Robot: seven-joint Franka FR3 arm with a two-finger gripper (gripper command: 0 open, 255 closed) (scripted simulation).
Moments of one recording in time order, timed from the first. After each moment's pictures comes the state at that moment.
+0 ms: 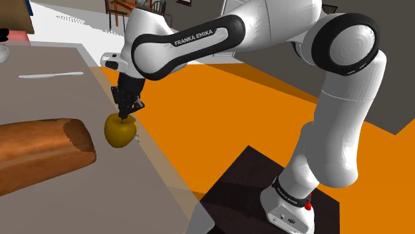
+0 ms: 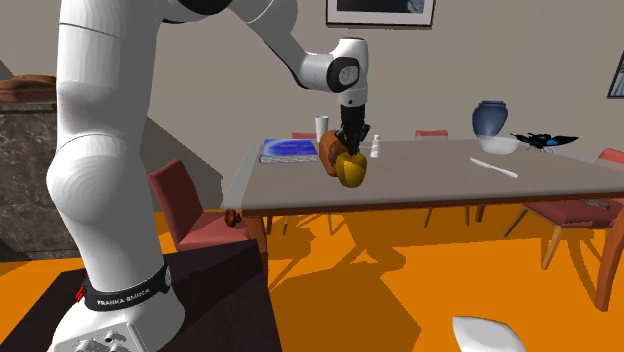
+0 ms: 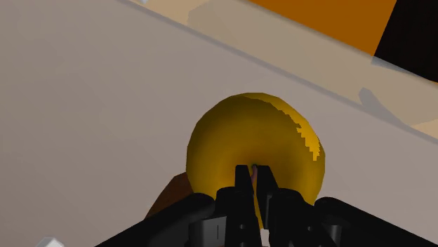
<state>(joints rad) 0.35 0.28 0.11 -1.84 0.09 2.32 -1.35</state>
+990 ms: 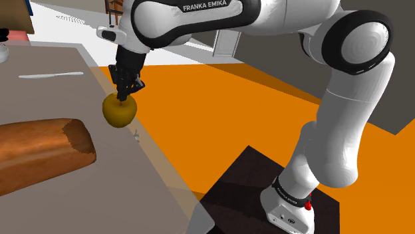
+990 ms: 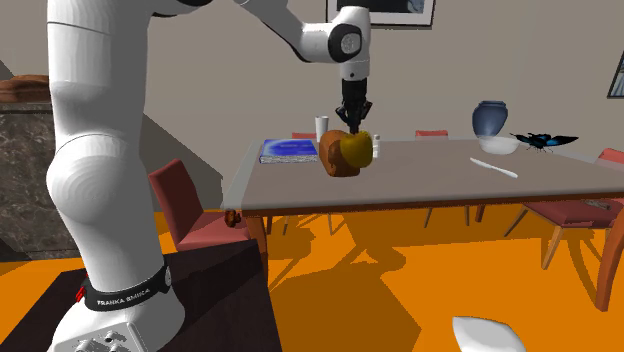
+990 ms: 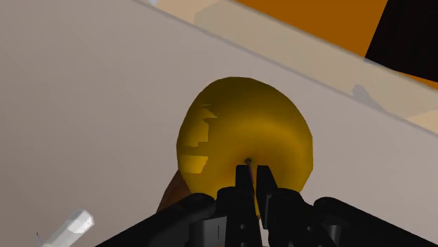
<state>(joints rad) 0.34 0.22 0.11 -1.73 0.08 2.15 -1.34</state>
